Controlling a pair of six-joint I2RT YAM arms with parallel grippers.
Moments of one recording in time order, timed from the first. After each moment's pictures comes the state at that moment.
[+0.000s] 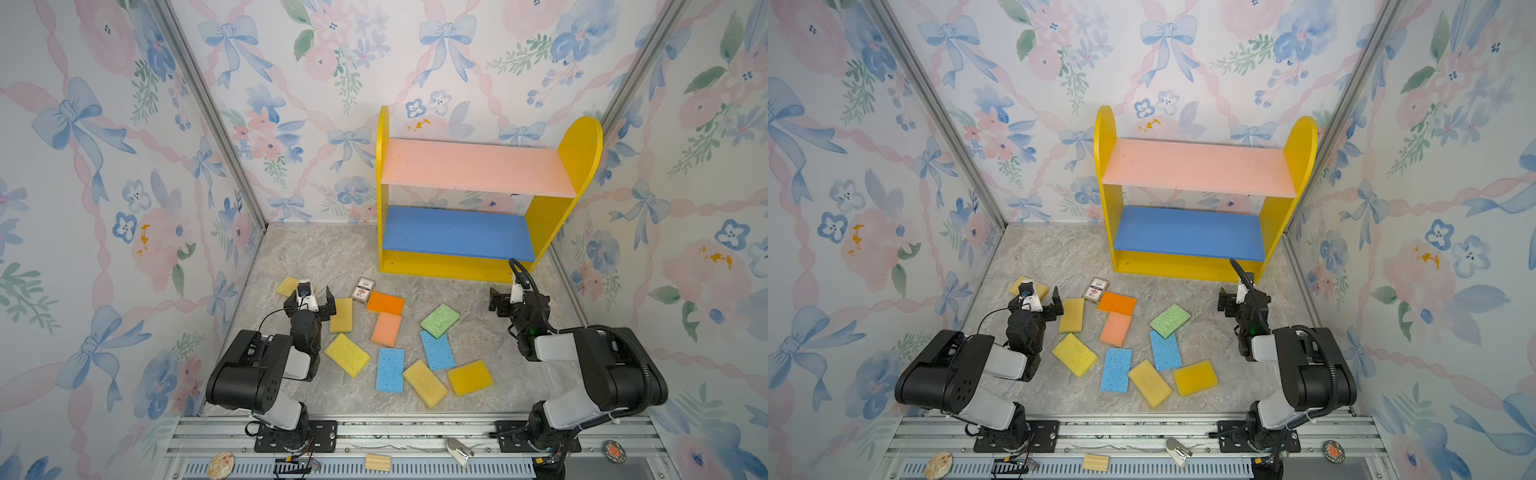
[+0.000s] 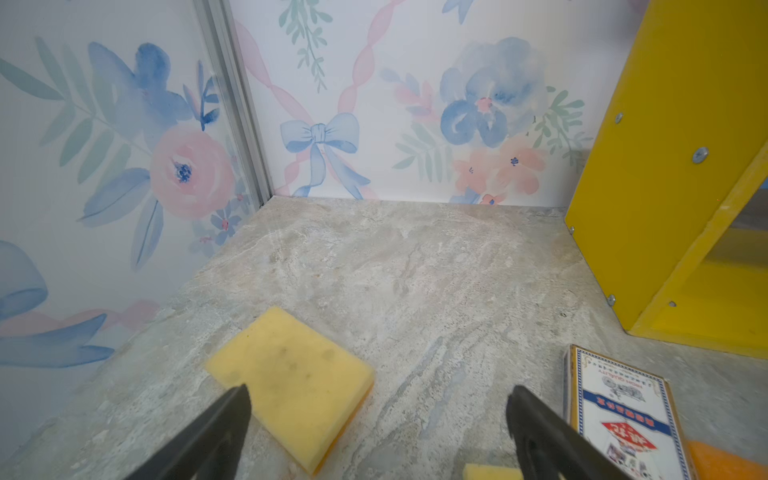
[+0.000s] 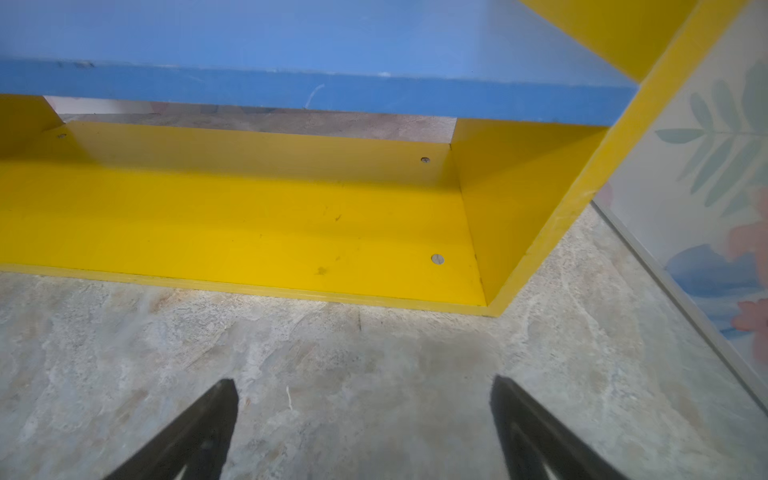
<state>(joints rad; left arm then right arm) -0.14 1.54 0.19 1.23 -0.30 0.00 0.04 1.55 0.37 0.83 0.06 -0.01</state>
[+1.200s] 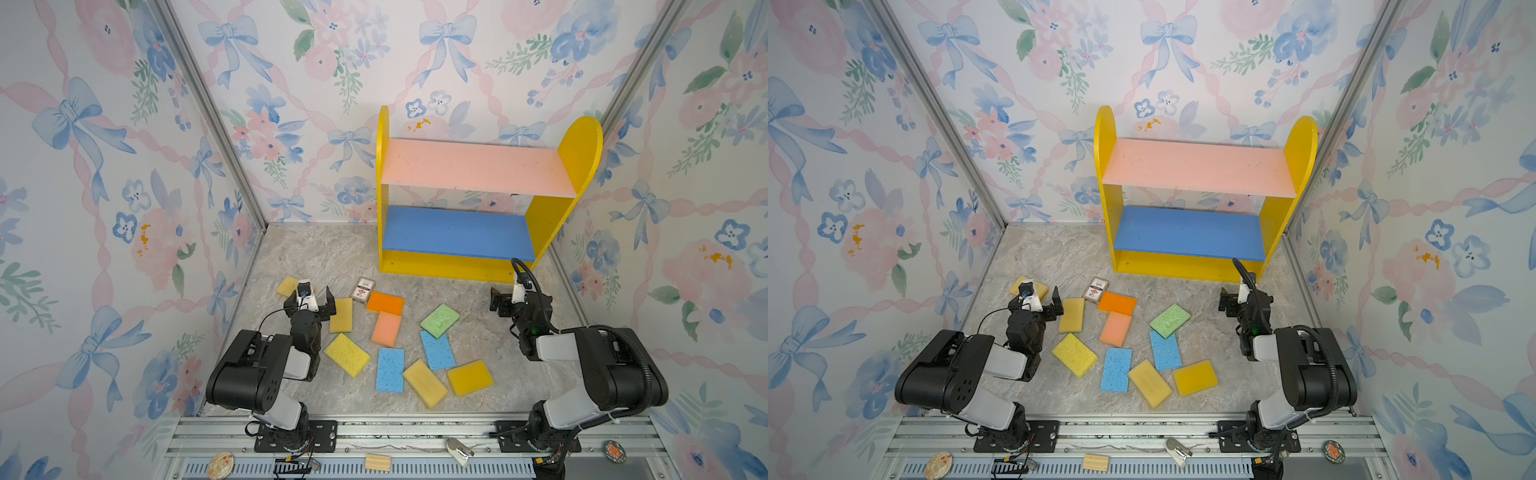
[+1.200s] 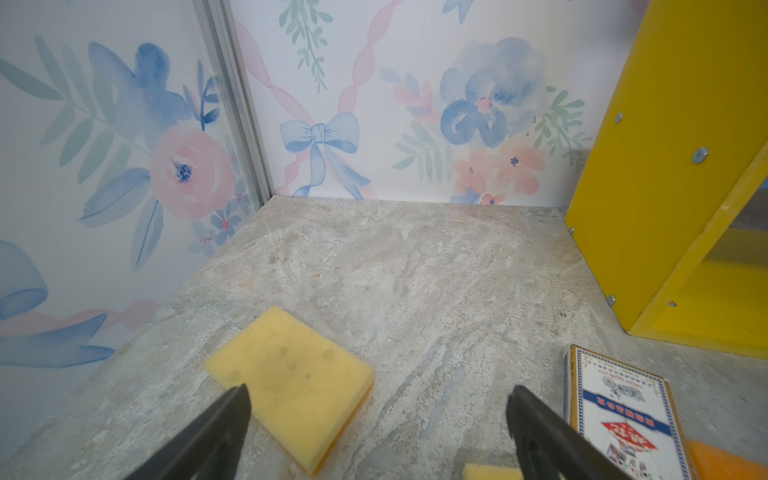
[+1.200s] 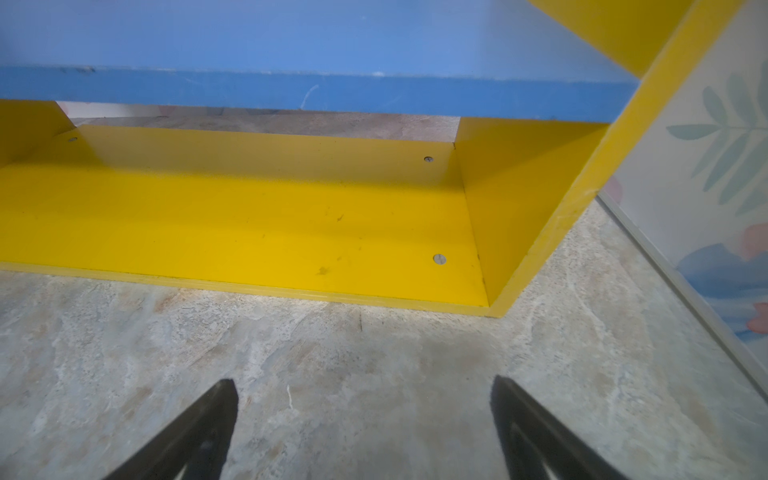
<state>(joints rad) -0.14 1.54 0.19 1.23 -0.30 0.00 0.01 1.55 0.37 0.83 0.01 0.00</state>
